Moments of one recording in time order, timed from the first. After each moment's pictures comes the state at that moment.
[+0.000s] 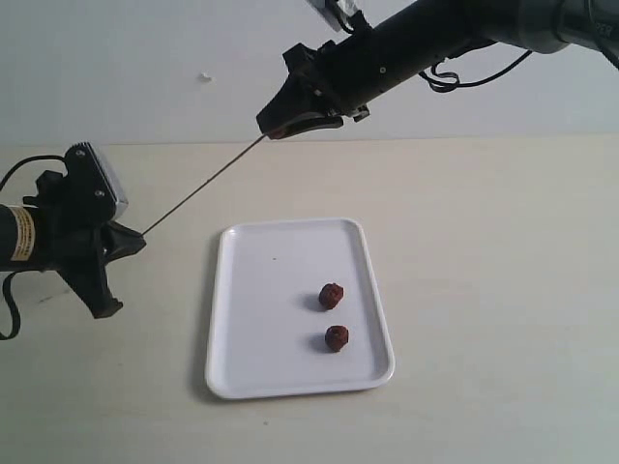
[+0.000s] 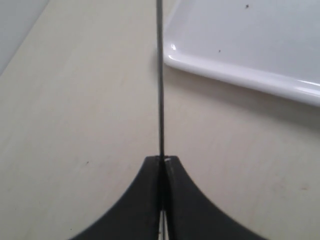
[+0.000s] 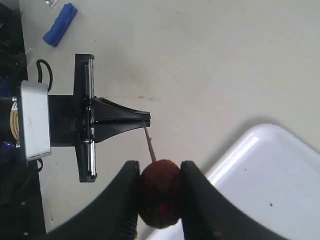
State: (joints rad) left arm -0.14 1.81 -0.76 1.11 -0.40 -0.19; right arm 0.14 2.28 -2.01 1.03 1.22 -0.67
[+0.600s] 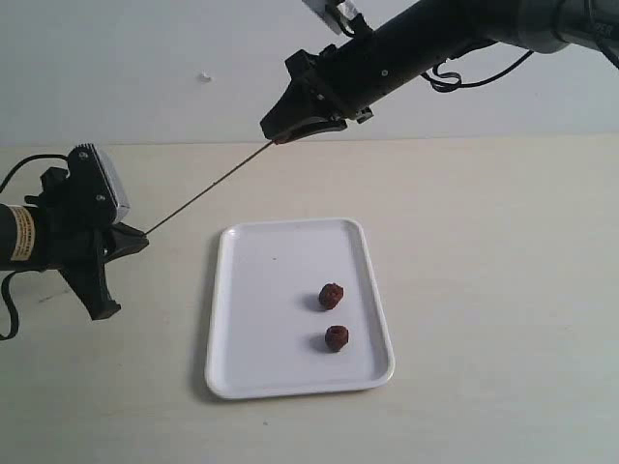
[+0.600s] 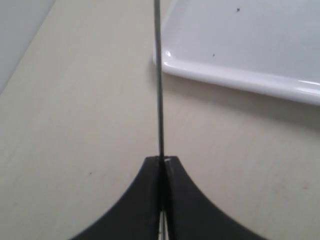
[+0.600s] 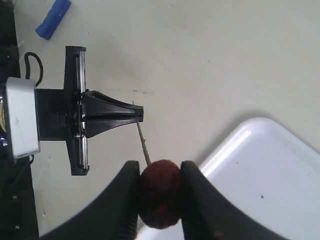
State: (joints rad) left arm -0.14 1.81 -0.76 1.12 -0.42 -0.13; right arm 0.14 2.28 -2.01 1.00 1.22 -0.67
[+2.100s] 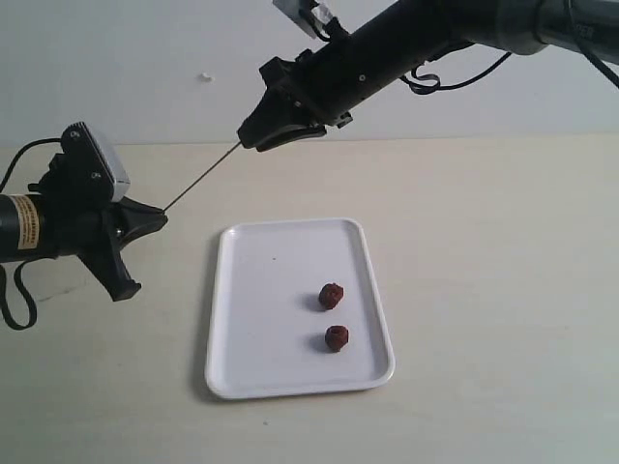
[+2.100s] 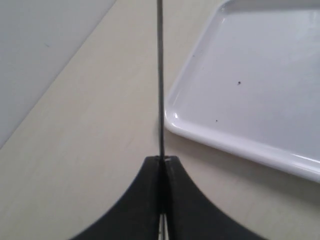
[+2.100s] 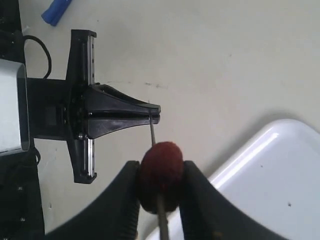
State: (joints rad) left arm -0.14 1.81 -0.76 1.02 -0.58 -0.13; right arm 0.20 2.28 -2.01 0.99 1.22 -0.66
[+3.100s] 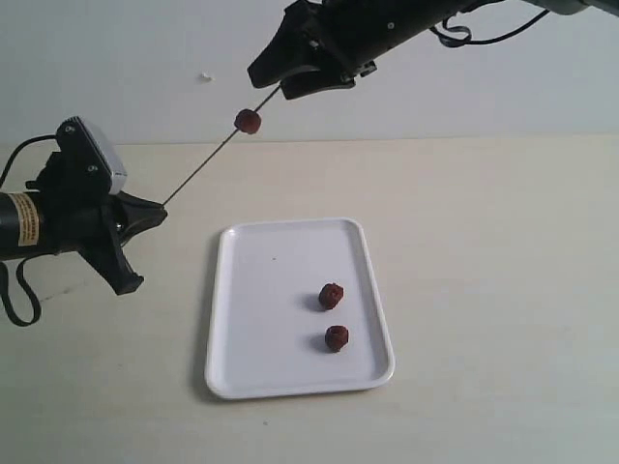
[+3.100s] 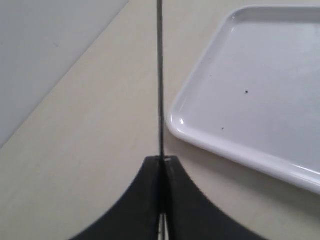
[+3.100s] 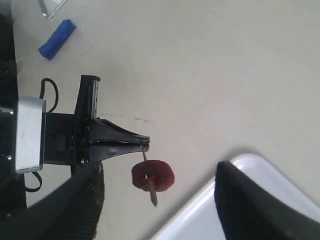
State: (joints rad) left arm -0.14 1.81 -0.76 0.99 -0.60 -0.14; right arm 0.13 2.24 -2.10 0.99 1.22 -0.64
